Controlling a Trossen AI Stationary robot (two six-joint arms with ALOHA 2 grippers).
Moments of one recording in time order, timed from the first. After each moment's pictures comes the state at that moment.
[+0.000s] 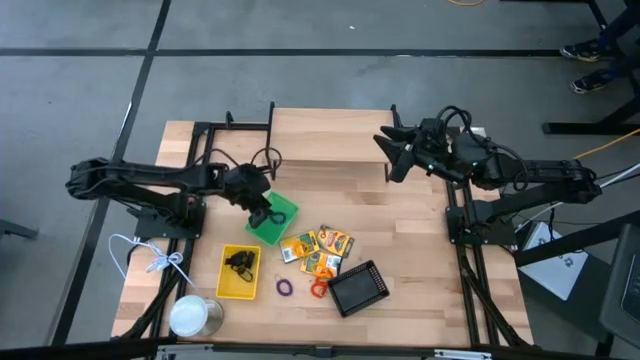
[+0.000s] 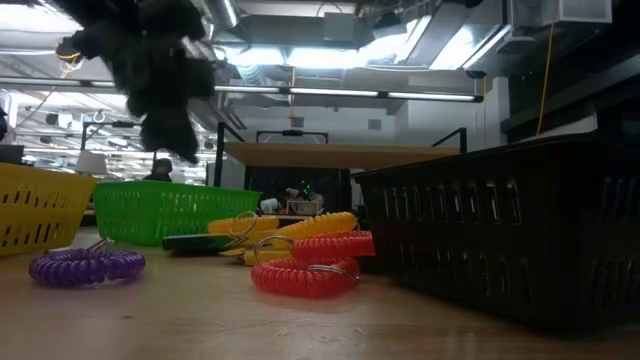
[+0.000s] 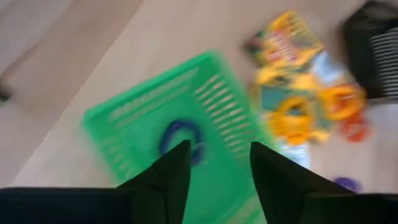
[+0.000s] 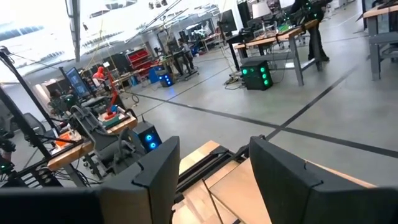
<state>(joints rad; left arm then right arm) 0.12 1.06 0.61 -0.37 0.18 -0.41 0.05 1.02 1.06 -0.04 0.54 0.39</state>
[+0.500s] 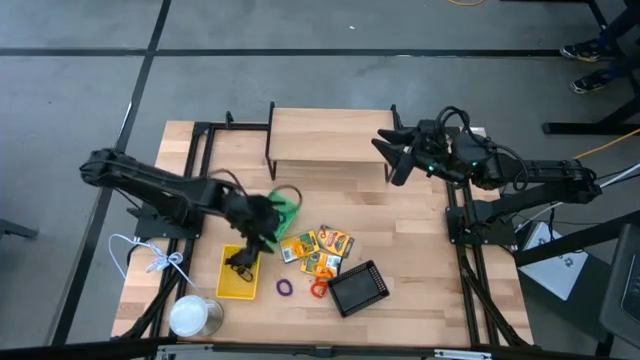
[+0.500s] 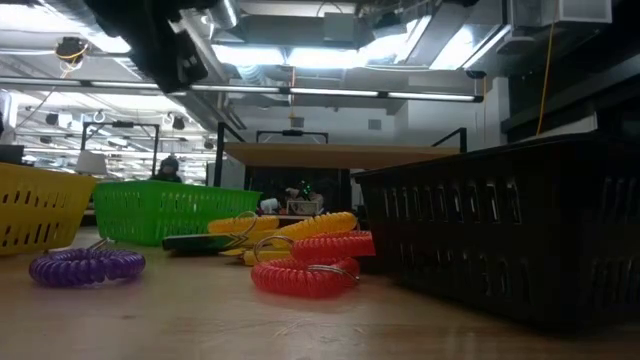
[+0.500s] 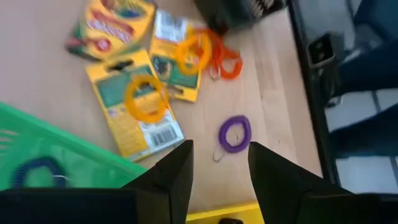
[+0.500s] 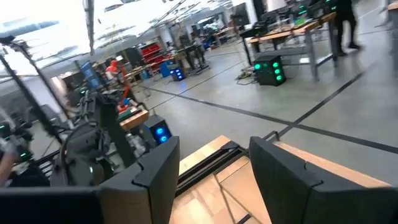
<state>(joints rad) -0.24 1.23 0.93 -0.56 0.23 -0.26 0.05 1.02 1.06 -0.04 0.47 0.39</state>
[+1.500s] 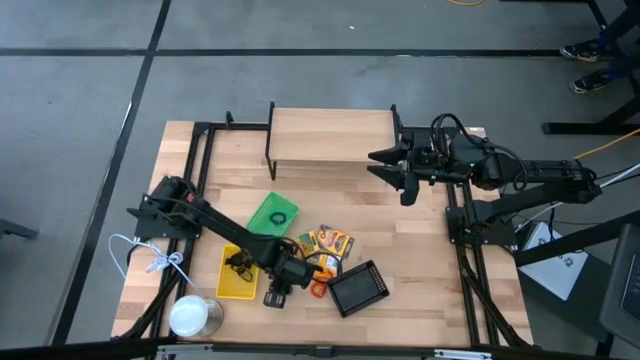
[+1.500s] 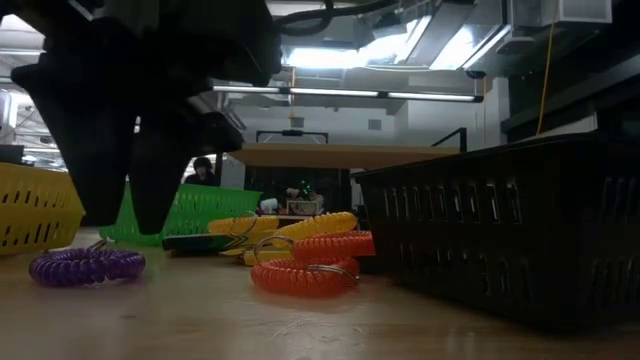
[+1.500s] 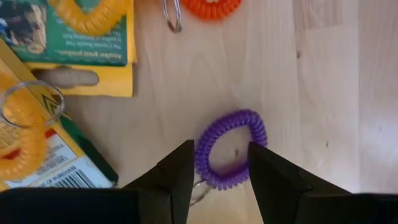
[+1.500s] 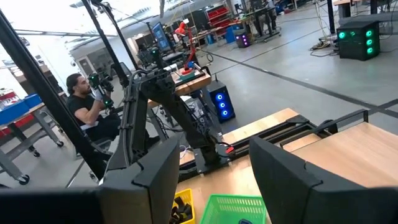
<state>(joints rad) -0.47 1.88 1.30 -0.69 0.13 -0.27 0.05 1.02 1.06 -0.08 0.14 0.38</state>
